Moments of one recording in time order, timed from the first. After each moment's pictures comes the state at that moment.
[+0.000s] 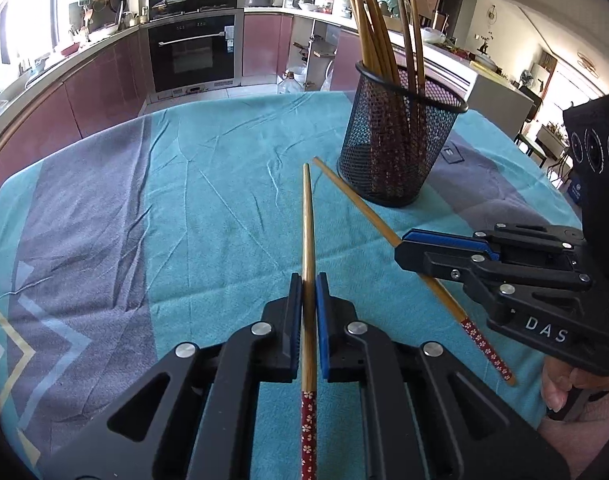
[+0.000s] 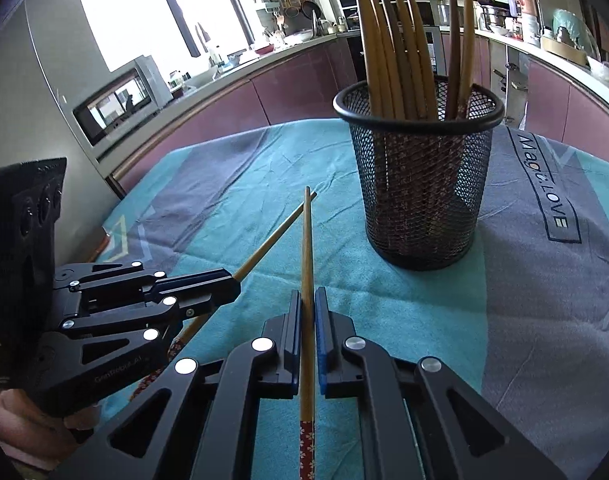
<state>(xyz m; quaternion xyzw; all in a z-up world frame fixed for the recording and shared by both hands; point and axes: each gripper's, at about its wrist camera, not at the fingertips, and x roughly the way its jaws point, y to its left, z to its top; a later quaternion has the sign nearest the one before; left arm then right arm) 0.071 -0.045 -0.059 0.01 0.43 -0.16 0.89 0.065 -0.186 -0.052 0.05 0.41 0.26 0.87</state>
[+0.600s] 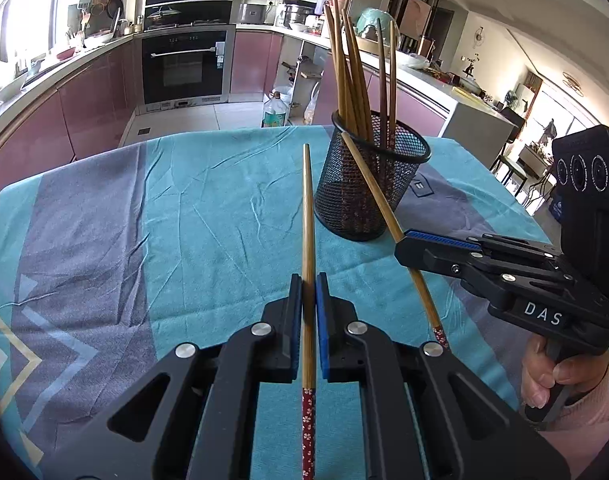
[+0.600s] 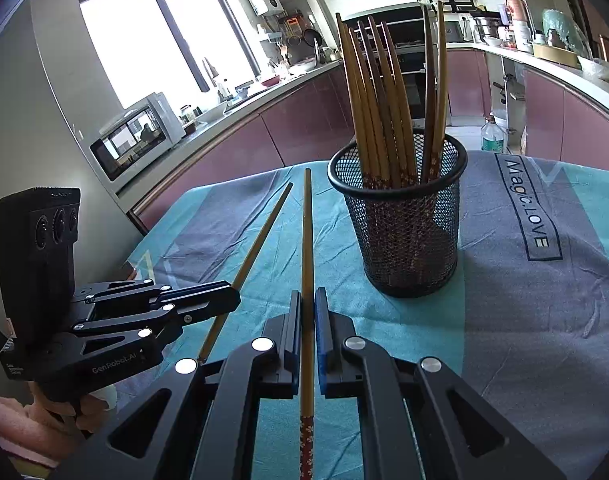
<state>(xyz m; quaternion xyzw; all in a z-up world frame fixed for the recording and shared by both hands) 0.062 -0.042 -0.024 -0.02 0.40 -0.19 0.90 0.057 -0.214 -0.022 0.09 0.37 0.27 0.89</state>
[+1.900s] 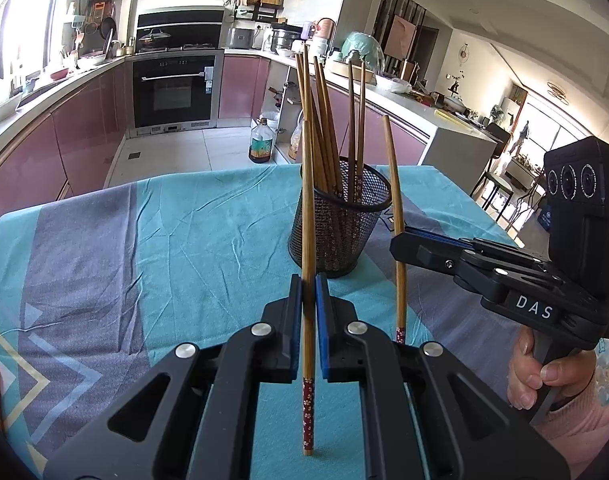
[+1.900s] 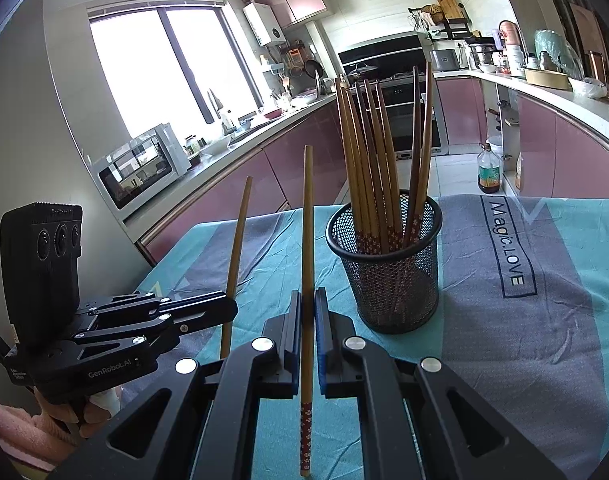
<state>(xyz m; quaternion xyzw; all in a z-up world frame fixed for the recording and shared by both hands) 0.048 -0.050 0.011 -0.03 0.35 -0.21 0.91 0.049 -0.230 0.007 0.10 0.32 0.27 0.90</state>
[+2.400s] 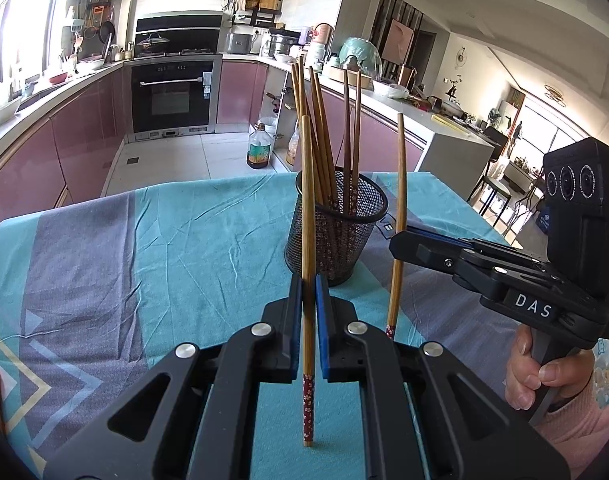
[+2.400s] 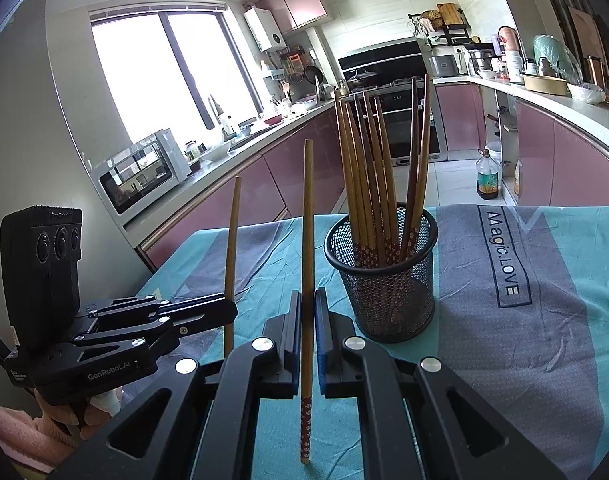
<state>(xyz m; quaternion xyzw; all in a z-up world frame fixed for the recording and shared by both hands) 0.049 -0.051 0.016 -0.03 0.34 -0.21 0.91 0.049 -0.232 0.013 0.10 0.30 0.27 0.91</state>
